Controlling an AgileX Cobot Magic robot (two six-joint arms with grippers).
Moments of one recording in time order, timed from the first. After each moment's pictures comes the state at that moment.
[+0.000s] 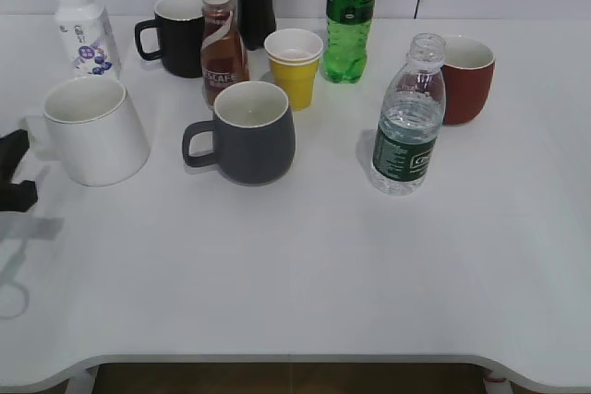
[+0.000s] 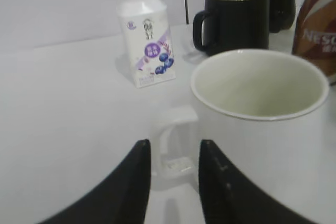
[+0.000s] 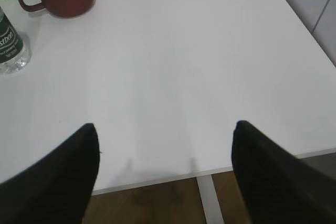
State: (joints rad) left arm -0.09 1.61 -0.20 0.06 -1.10 0.07; right arm 0.12 -0.01 -0.51 -0.17 1.06 0.25
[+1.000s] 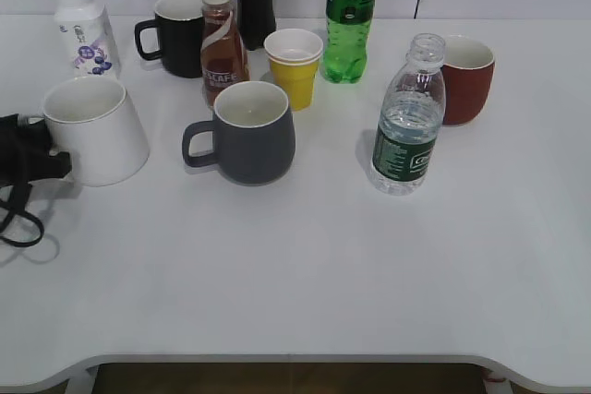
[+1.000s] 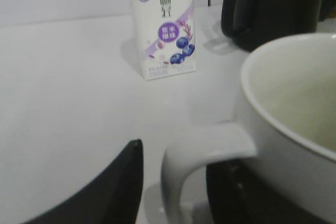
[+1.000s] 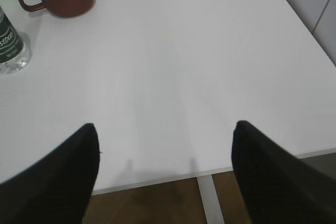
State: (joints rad) left arm -0.09 1.84 -0.42 0.02 -1.08 0.05; right arm 0.12 -0.01 -0.51 -0.16 1.06 0.25
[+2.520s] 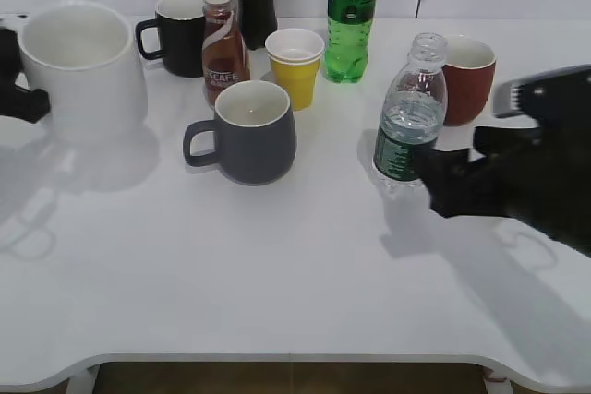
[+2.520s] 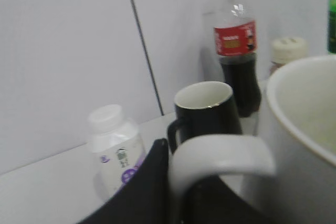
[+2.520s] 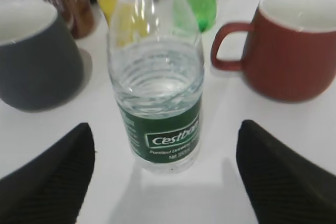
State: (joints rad) left arm -0.09 1.44 -0.44 0.30 -0.91 0.04; right arm 0.51 1.43 -0.33 0.12 -0.69 0.00
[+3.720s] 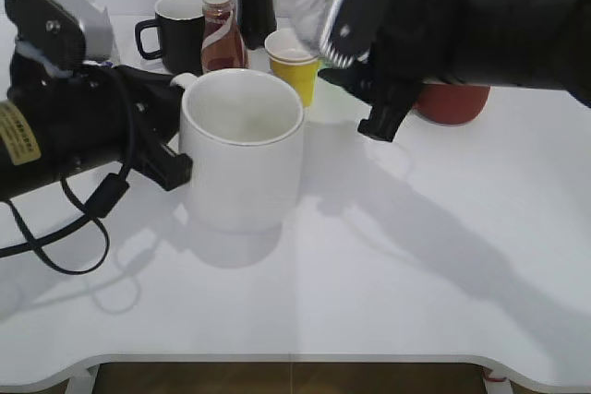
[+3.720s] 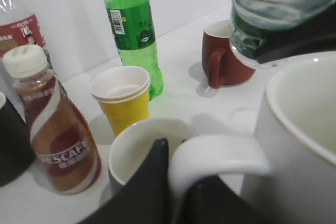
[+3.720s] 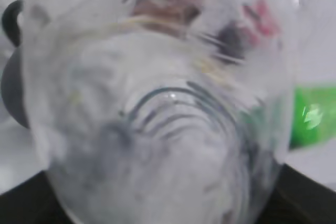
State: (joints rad) left arm -0.55 1.44 -0.52 0.35 -0.64 -0.13; right arm 0.64 1.52 -0.91 -0.29 -0.11 -0.53
